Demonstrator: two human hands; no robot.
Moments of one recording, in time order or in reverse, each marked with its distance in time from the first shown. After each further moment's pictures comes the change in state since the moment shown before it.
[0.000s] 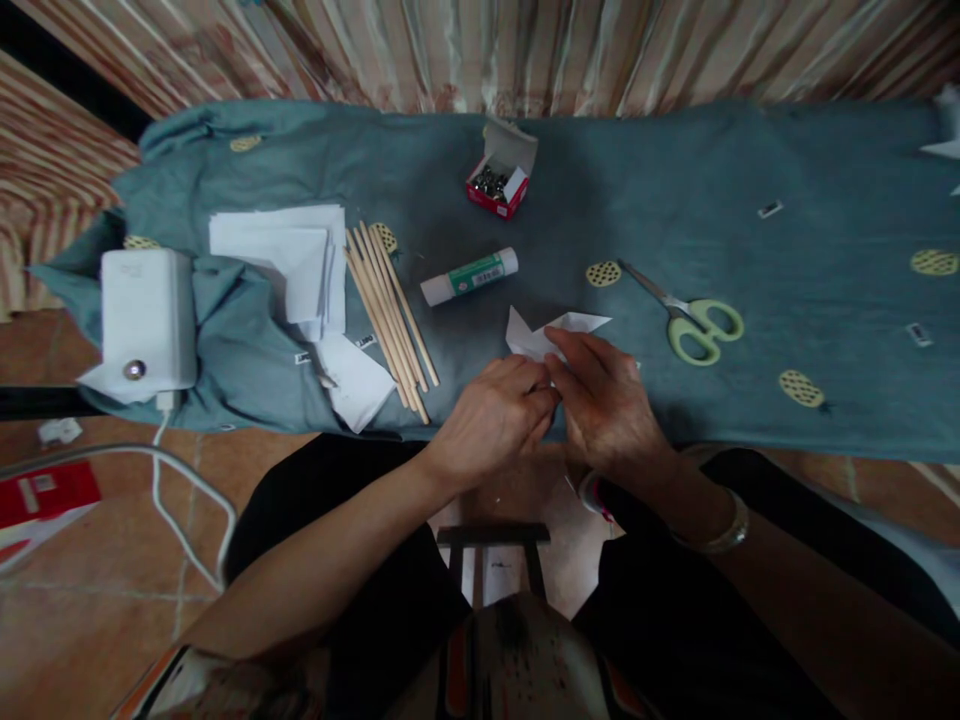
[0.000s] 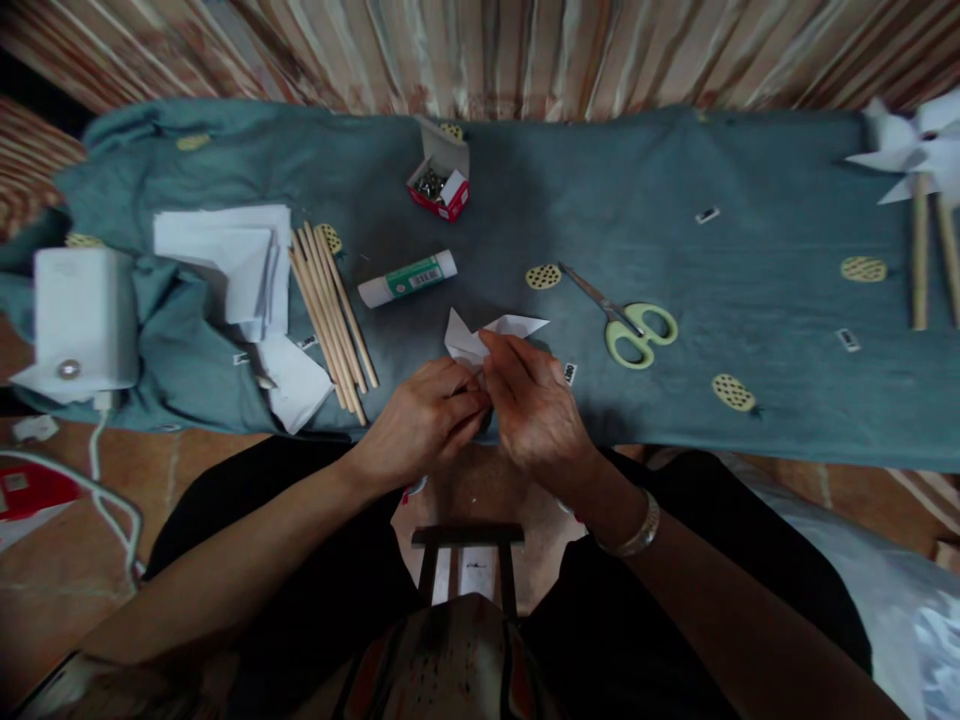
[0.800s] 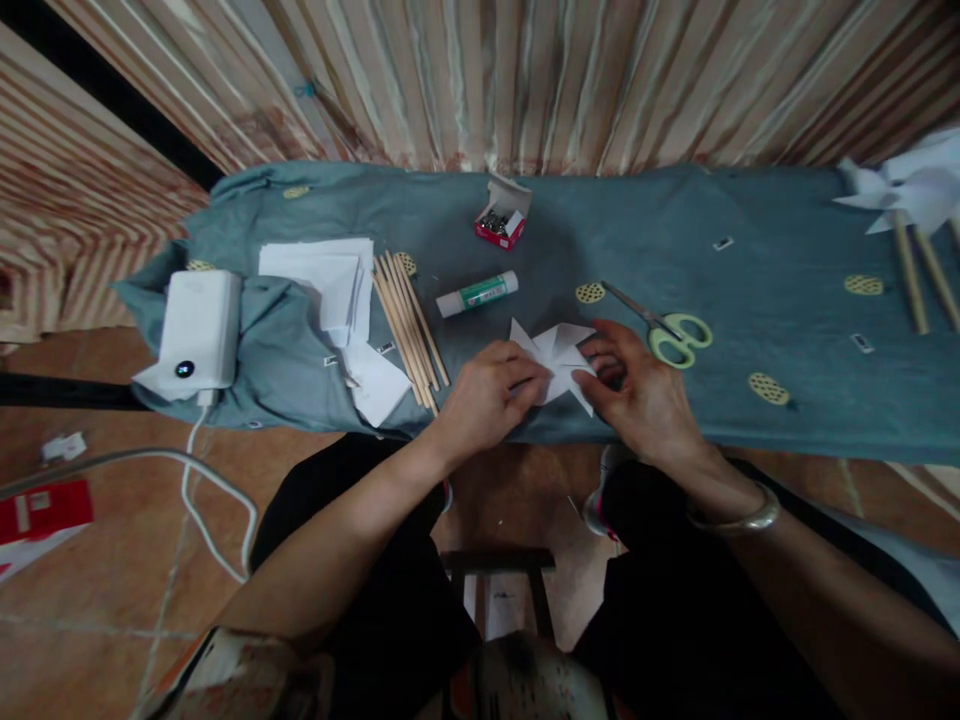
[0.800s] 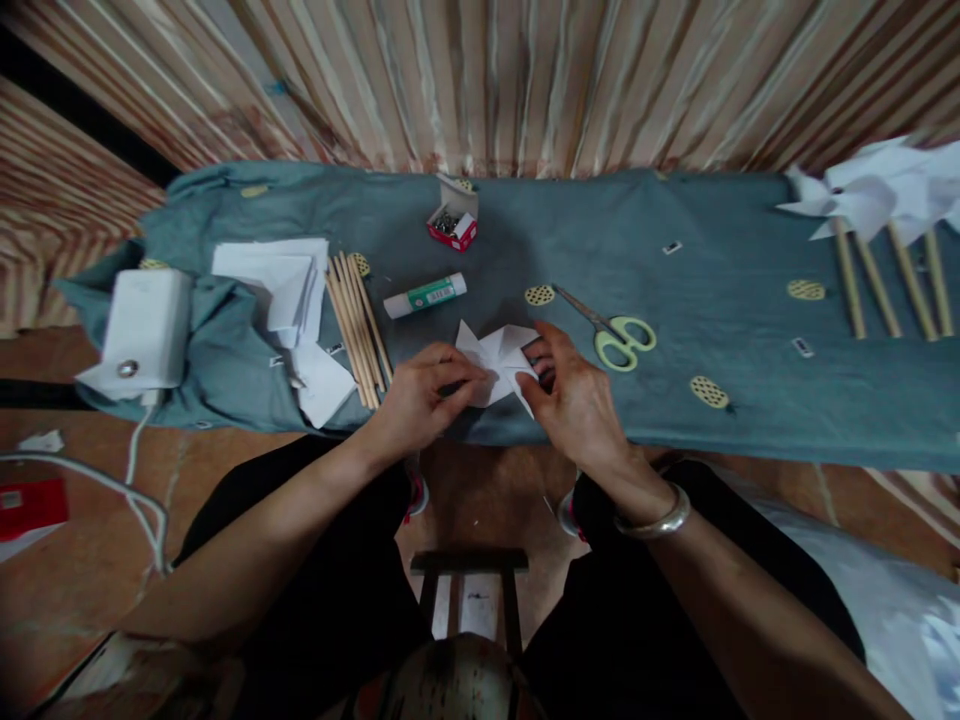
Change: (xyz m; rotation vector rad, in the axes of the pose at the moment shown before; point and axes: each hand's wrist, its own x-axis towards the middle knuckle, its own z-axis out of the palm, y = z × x) left_hand -0.002 -0.013 -0.002 -0.340 0.280 -0.128; right_hand 0.009 0.012 -0.029 0.406 -0.040 0.658
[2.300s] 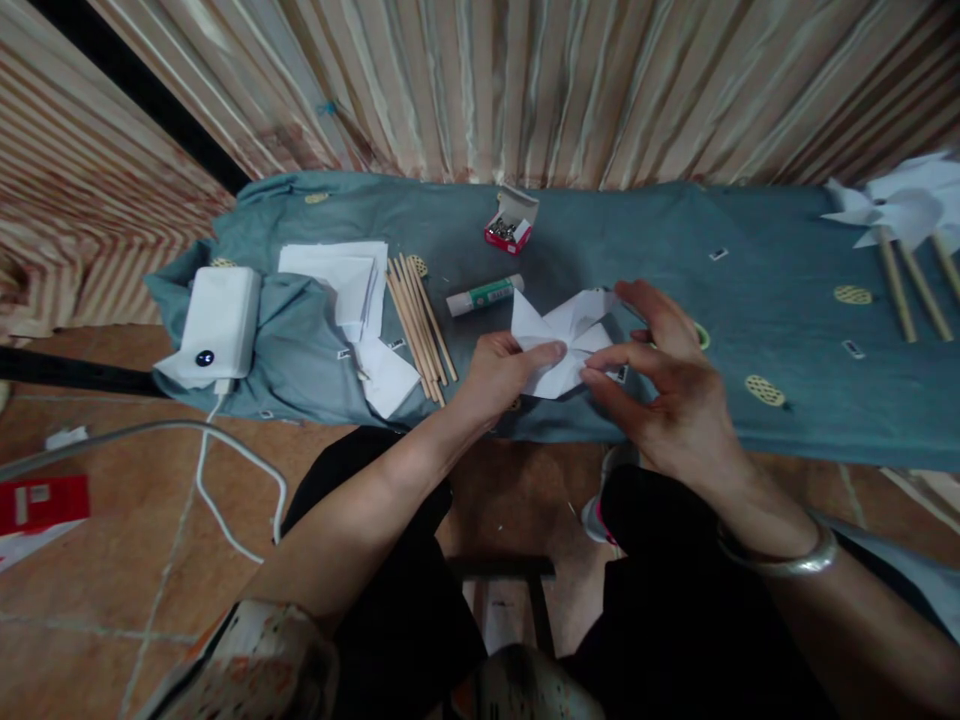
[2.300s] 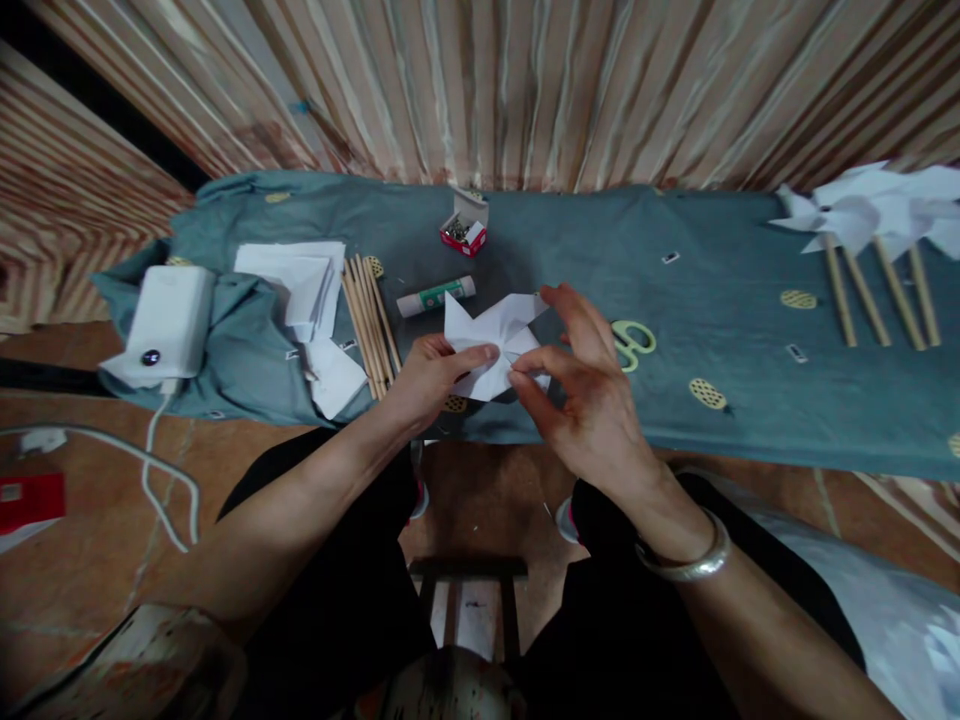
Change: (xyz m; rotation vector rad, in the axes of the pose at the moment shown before) left_hand 0.023 0.018 0.011 -1.063 0.192 -0.693; right_hand -0.011 -0.034 -0.026 -0.165 0.091 -0.449
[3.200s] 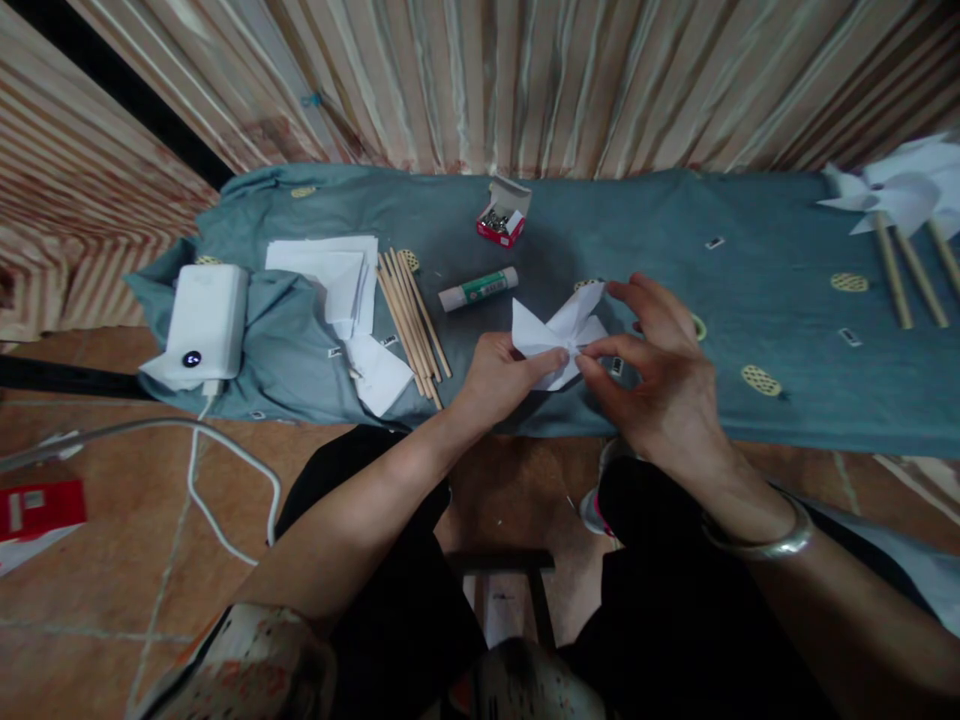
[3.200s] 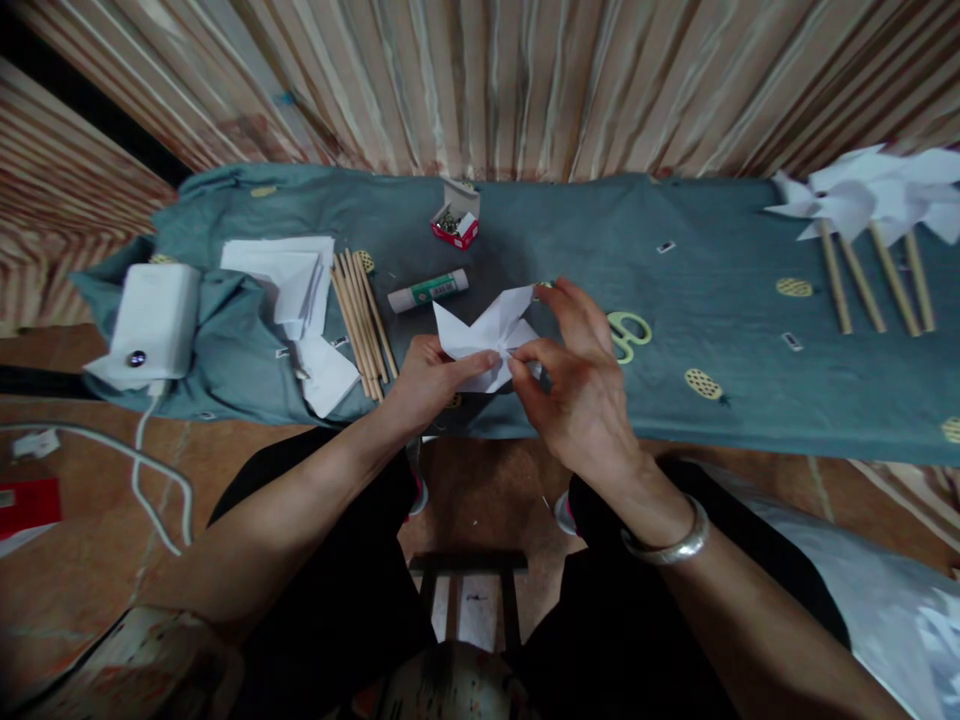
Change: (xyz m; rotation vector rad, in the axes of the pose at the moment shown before) left_hand -0.002 -0.006 0.001 0.180 -0.003 0.134; right_hand 0.000 0.004 0.010 -0.100 0.082 -0.008
